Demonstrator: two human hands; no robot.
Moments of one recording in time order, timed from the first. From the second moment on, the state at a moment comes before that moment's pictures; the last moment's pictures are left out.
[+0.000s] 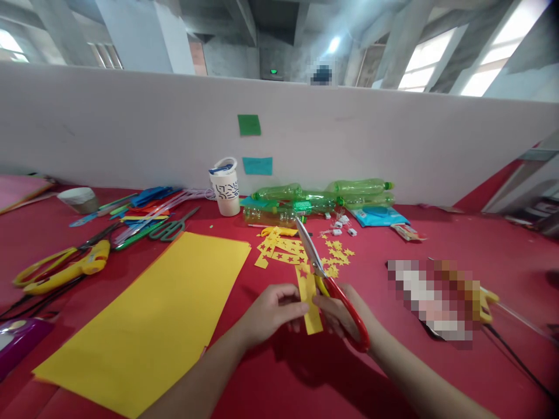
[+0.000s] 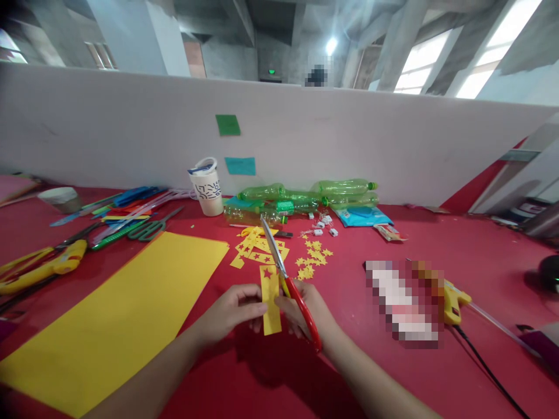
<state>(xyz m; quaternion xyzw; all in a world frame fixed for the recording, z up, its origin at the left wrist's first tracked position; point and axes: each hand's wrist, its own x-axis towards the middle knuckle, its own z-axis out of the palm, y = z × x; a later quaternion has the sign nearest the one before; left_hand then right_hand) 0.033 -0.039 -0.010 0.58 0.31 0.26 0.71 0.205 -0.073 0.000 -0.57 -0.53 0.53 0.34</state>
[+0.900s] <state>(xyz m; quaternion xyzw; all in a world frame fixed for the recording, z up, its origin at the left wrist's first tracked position) 0.006 -0.015 0.001 0.58 0.40 0.50 0.50 0.216 -0.090 0.006 -0.52 -0.68 0.48 0.18</state>
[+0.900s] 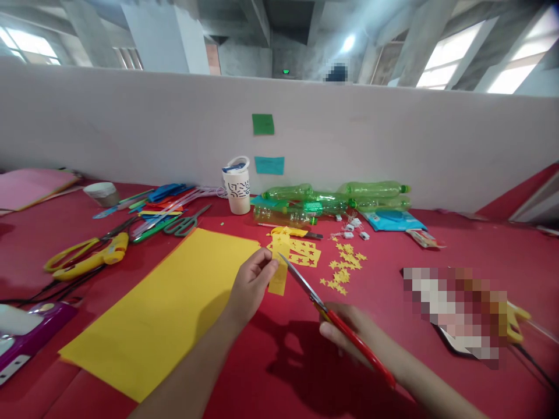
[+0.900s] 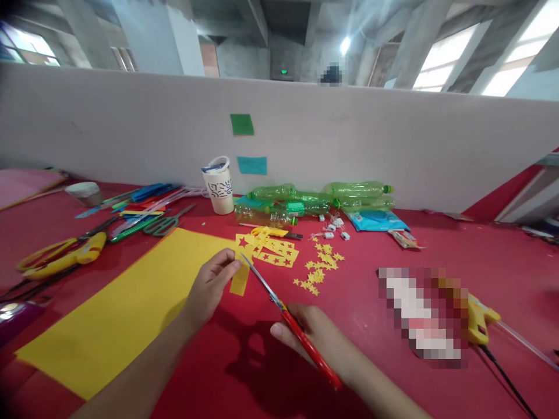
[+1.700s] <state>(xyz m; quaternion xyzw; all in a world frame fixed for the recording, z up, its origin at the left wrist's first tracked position) 0.011 -0.018 0.002 0.50 0.37 0.52 0.59 0.208 -0.096 0.002 -0.51 -0.59 0.58 0.22</state>
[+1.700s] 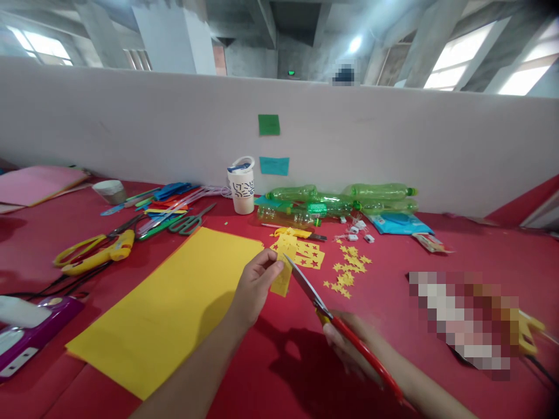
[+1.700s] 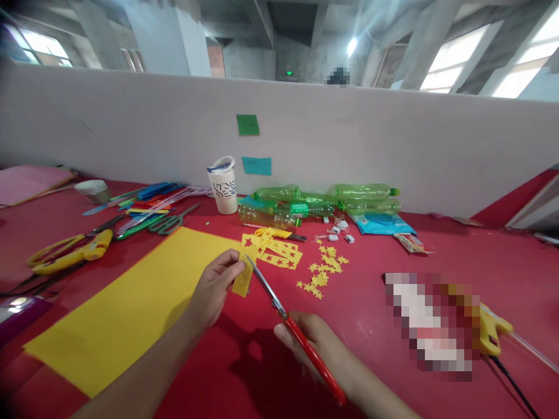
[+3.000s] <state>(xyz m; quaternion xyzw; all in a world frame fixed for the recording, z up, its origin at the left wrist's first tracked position) 0.003 -0.016 0.005 0.51 0.37 0.51 0.58 0.209 -0.093 0.004 -0.52 -0.61 0.56 0.20</state>
